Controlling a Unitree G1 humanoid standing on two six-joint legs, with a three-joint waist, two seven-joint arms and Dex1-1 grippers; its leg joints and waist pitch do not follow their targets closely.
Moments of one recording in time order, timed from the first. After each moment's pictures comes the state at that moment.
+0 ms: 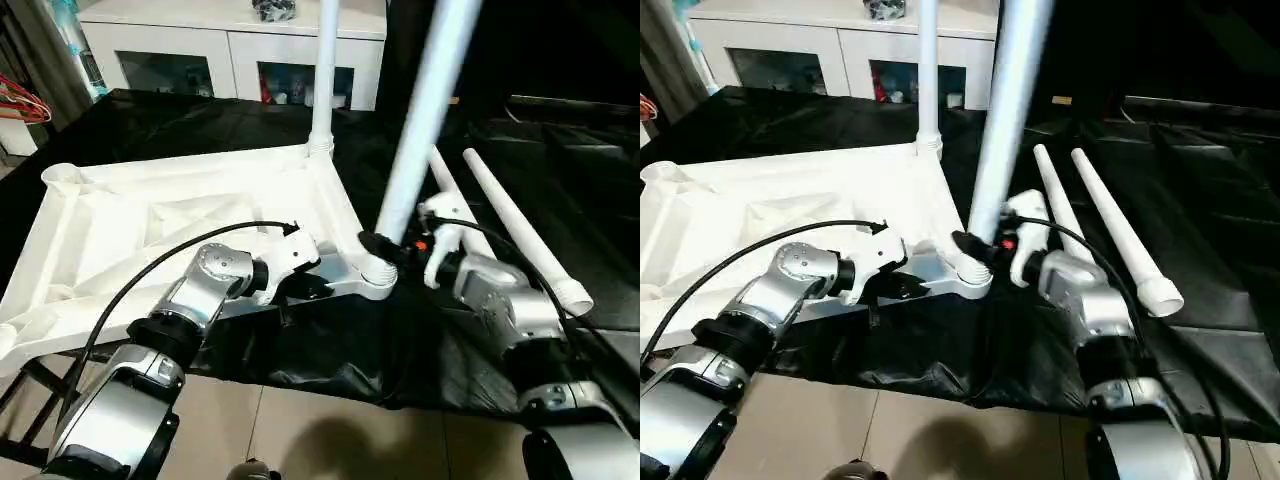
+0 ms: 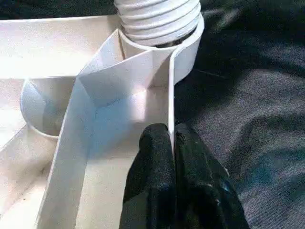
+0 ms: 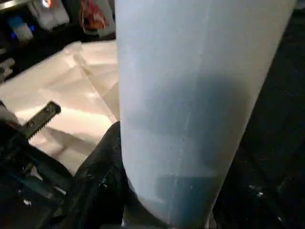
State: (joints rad) left arm -0.72 0.27 -0.32 0.80 0.06 0.04 -1.04; right arm -0.56 -0.22 -0.03 0.61 0.32 0.28 0.77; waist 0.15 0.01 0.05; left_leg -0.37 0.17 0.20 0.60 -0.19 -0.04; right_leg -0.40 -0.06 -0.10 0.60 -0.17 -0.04
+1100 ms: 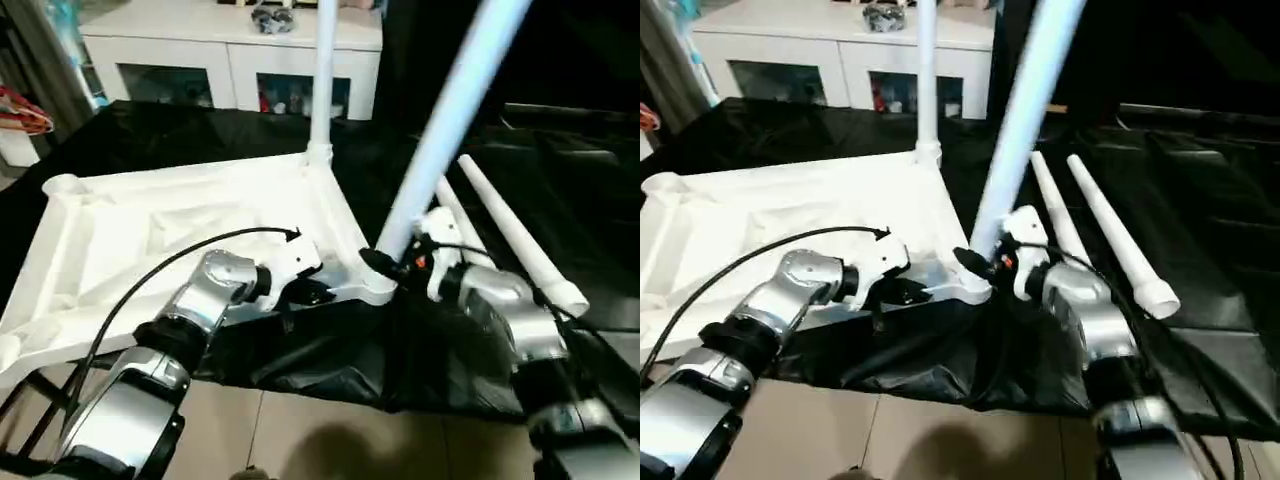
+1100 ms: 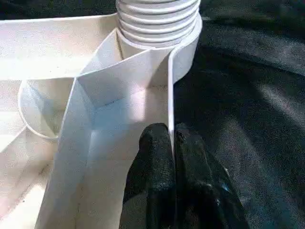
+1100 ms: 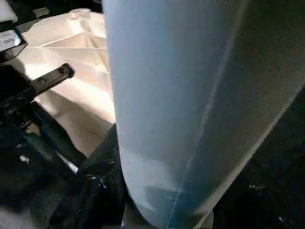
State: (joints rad) left arm -0.72 0.27 -0.32 0.85 0.07 0.02 -1.06; right arm -0.54 -0.27 0.10 0.58 0.18 0.15 0.83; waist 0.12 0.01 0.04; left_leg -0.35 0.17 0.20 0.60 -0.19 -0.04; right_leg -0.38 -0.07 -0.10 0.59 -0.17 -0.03
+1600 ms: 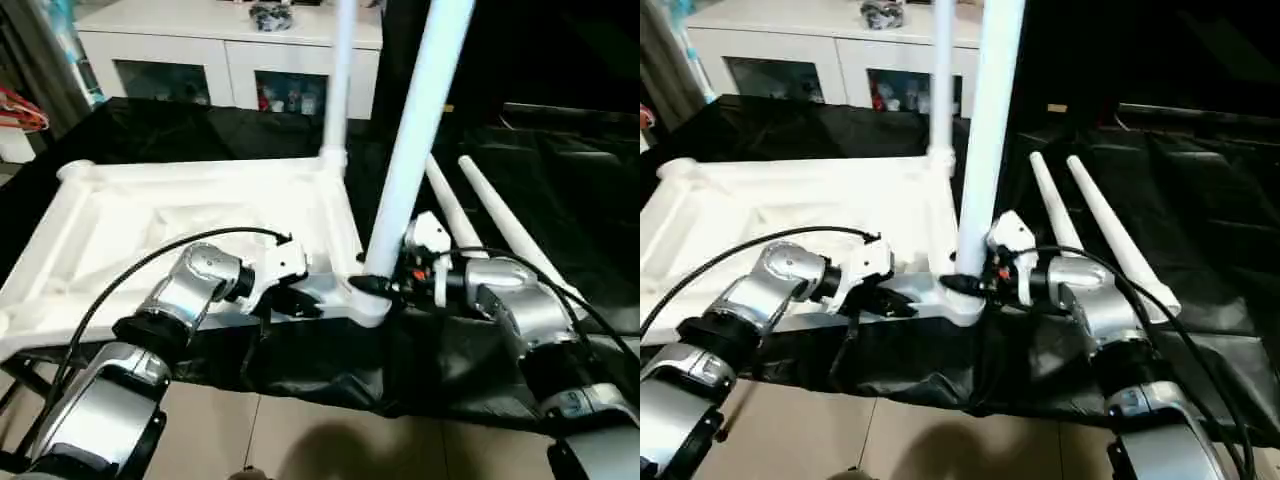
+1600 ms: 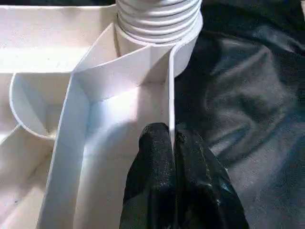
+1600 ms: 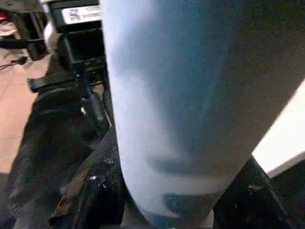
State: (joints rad) left arm -0.73 0.34 -0.35 0.83 0.07 0.00 -1.29; right arm -0.54 -0.35 0.18 0.57 0.17 0.12 1.17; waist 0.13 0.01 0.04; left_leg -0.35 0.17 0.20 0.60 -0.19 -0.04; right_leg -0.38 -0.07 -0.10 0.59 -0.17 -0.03
